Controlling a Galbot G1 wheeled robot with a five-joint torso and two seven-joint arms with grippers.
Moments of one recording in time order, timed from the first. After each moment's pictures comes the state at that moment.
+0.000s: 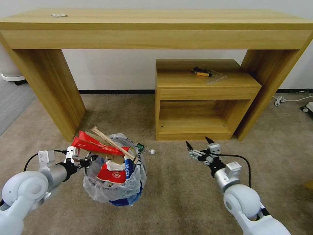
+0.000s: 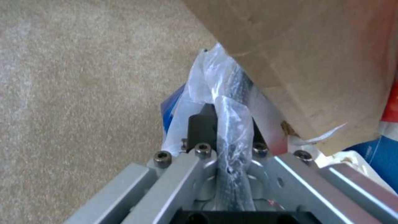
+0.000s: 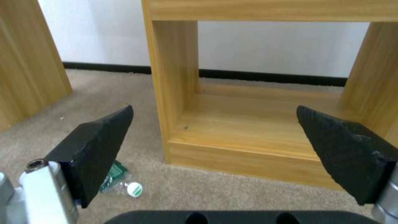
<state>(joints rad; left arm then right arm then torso) 1.40 -0.82 -0.70 -2.02 -1.17 0.74 -0.11 -1.35 1.13 0.39 1.98 0.40 -0.12 0.04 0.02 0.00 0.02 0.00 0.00</state>
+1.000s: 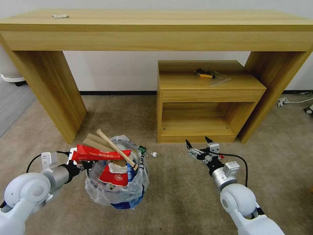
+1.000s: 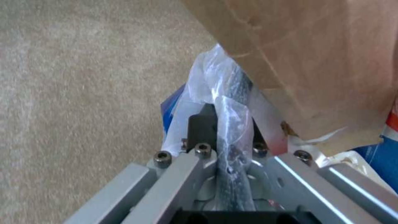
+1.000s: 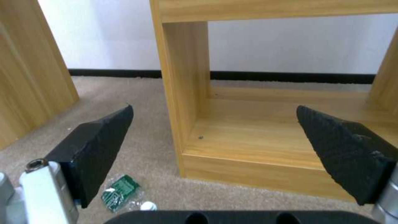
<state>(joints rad) 1.41 -0.82 -0.70 -2.04 -1.16 0.74 -0.11 -1.31 1.16 0.36 1.95 0.41 -0.13 0.04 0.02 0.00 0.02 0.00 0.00</state>
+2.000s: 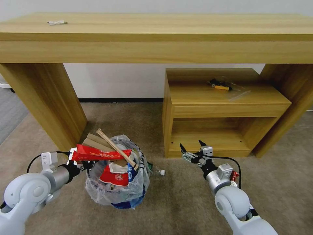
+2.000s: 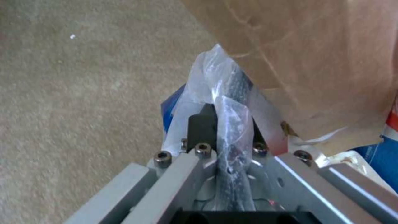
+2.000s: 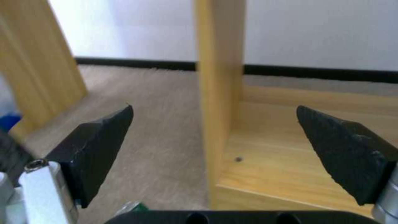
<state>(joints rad) 1.42 -0.82 -0.70 -2.04 -1.17 0.74 -0.11 -1.33 1.16 0.27 1.94 0.37 -0.13 0.04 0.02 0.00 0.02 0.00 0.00</state>
